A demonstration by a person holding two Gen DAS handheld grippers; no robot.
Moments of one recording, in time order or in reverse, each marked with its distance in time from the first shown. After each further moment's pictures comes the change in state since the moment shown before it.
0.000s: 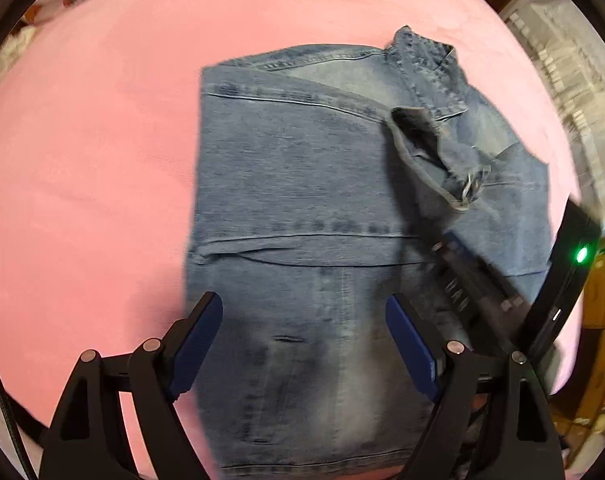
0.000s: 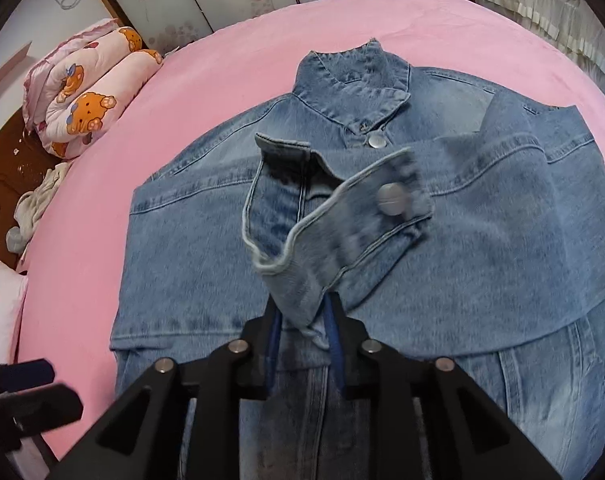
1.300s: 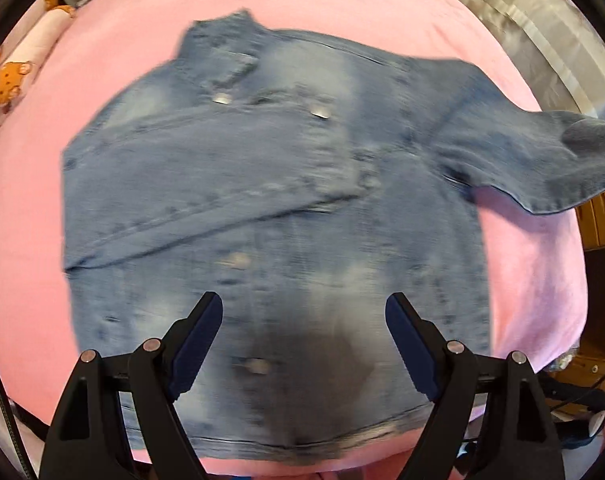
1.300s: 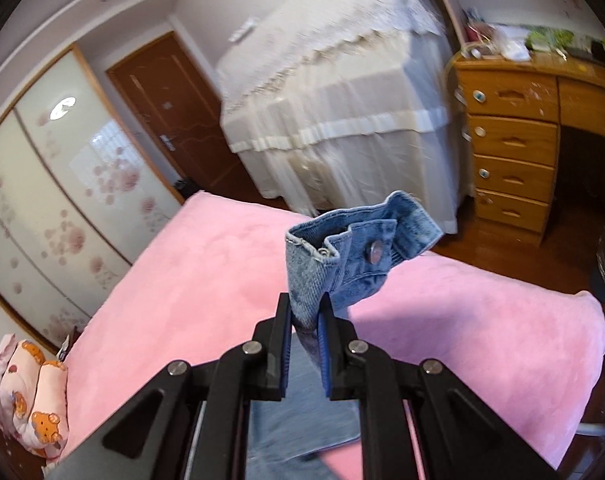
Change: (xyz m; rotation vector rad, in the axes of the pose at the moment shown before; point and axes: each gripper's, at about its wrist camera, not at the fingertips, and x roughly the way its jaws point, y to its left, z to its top) left arm 0.003 -0.251 -0.076 0.310 -0.007 0.123; right arm -0.315 -0.335 0.052 0.676 -0.662 -0.323
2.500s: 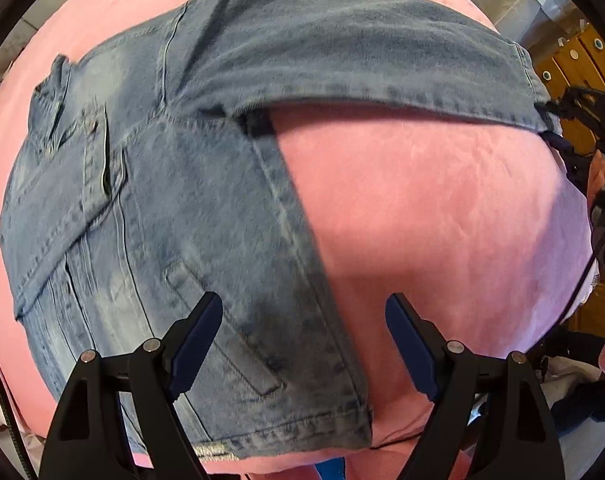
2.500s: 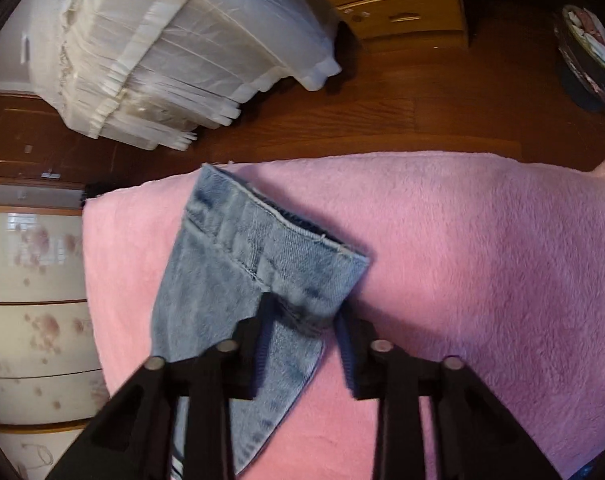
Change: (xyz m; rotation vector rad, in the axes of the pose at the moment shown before) left arm 0.073 -0.268 -0.025 0.282 0.150 0.037; right arm 0.190 -0.289 -0.024 0.583 0.482 -0.161
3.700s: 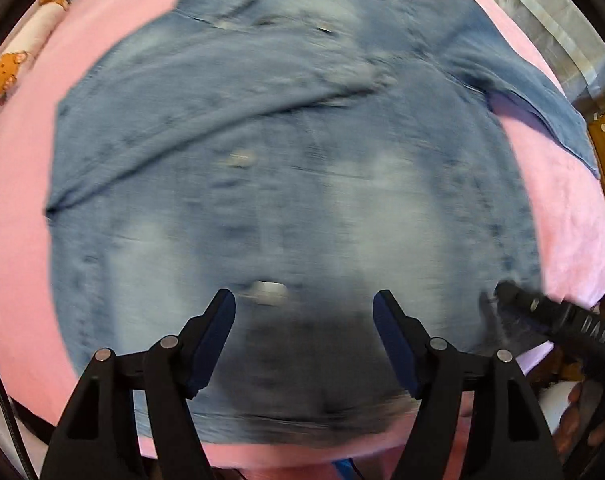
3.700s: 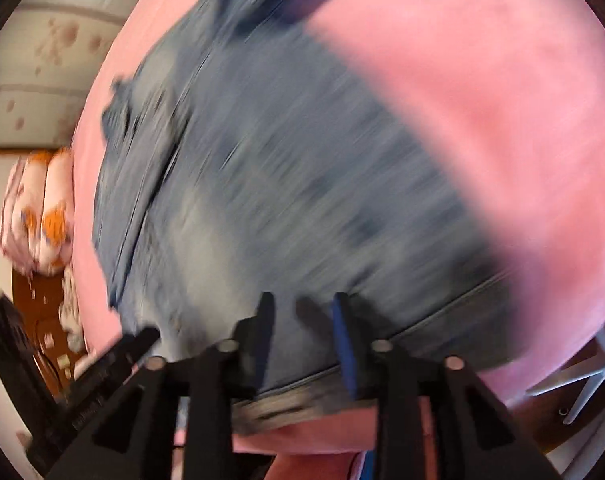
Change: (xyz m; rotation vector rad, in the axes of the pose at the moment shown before) left arm 0.003 0.215 -0.138 -0.239 -0.087 -0.041; right arm -0.041 0.015 -0.369 -0.664 0.463 -0.079
